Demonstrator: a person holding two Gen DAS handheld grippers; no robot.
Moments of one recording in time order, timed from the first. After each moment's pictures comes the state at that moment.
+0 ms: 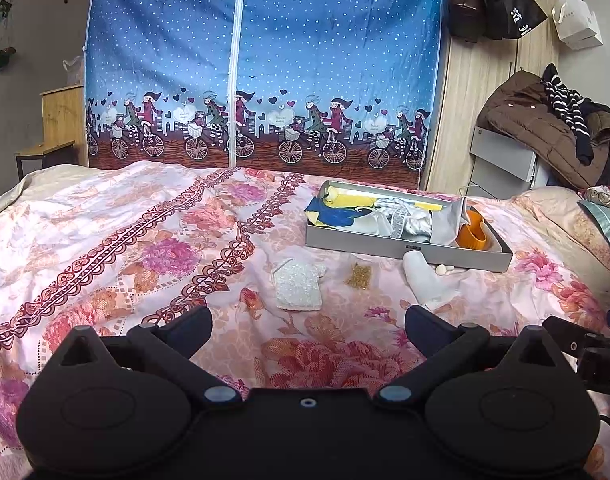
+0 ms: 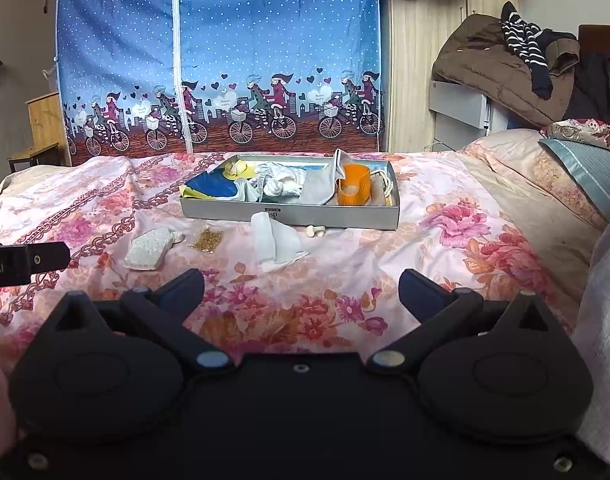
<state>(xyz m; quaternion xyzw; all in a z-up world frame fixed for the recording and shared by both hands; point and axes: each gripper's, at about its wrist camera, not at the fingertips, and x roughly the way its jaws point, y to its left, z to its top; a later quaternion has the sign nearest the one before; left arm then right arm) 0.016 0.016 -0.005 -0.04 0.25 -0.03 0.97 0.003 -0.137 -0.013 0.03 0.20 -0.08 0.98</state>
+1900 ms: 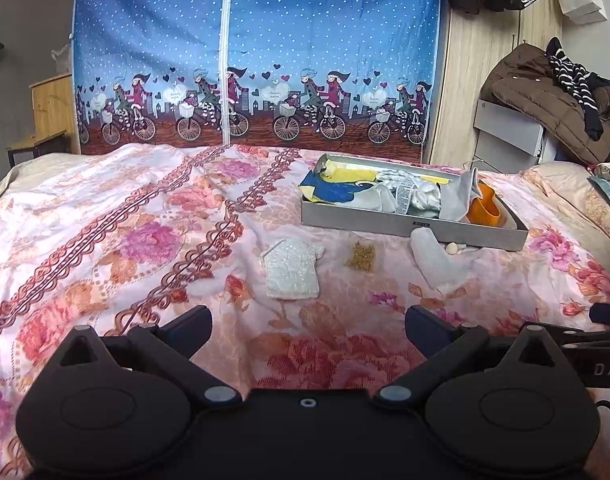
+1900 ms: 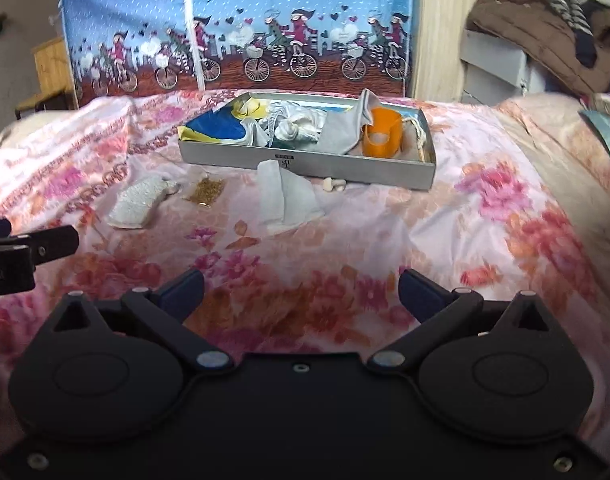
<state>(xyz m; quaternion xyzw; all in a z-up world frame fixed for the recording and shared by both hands) 0.061 0.001 -0.033 -0.01 0.27 -0.03 0.96 0.082 -0.143 -0.036 0.00 0.30 -0.04 0.95</state>
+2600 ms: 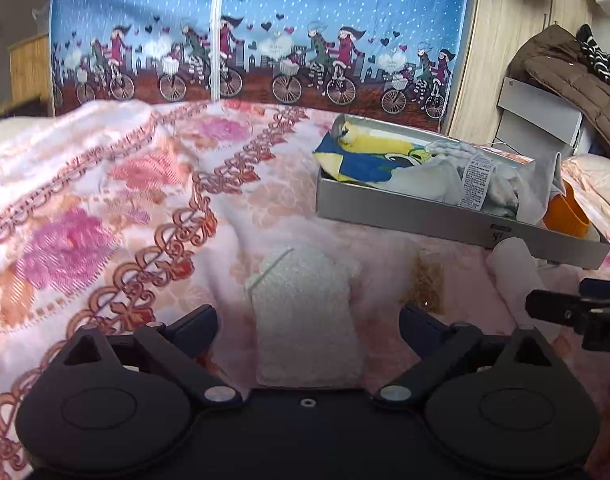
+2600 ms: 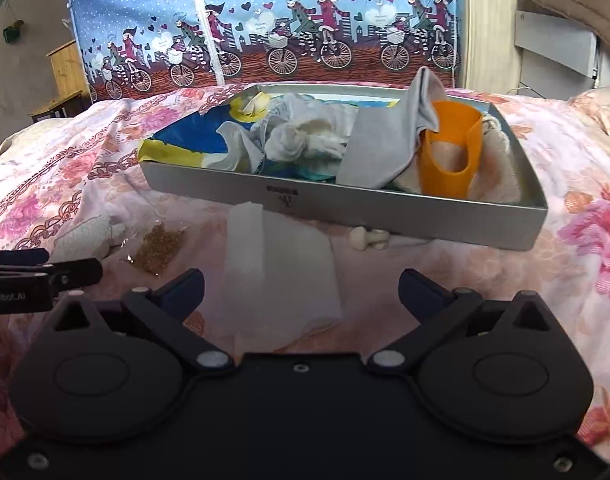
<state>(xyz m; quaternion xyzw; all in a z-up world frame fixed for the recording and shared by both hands) 0.219 0.019 -0.104 -0.05 0.33 -0.05 0.94 0.237 -0.169 -0.086 0.04 0.30 0.03 0.95</state>
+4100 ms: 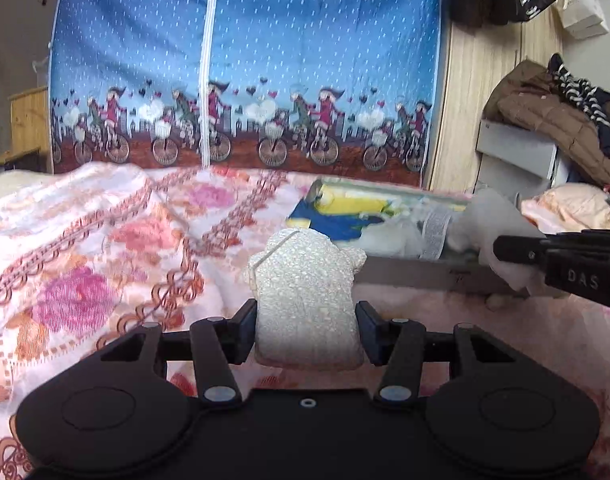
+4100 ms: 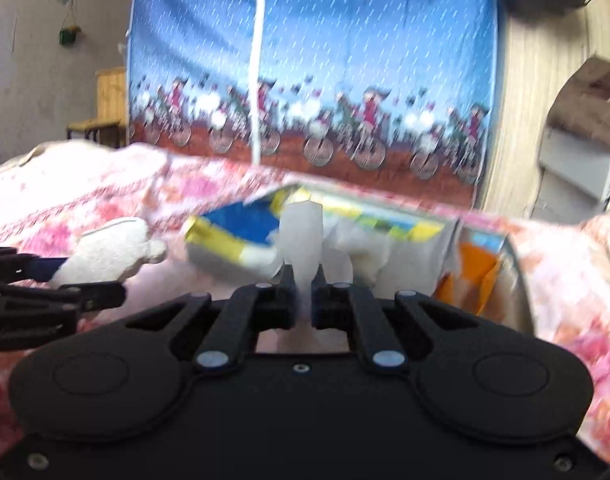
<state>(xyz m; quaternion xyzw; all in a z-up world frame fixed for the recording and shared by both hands) 0.183 0.000 -0.078 -0.02 0.22 -0.05 0.97 0.223 -0.138 -0.031 -0.06 0.16 0.05 0.98</state>
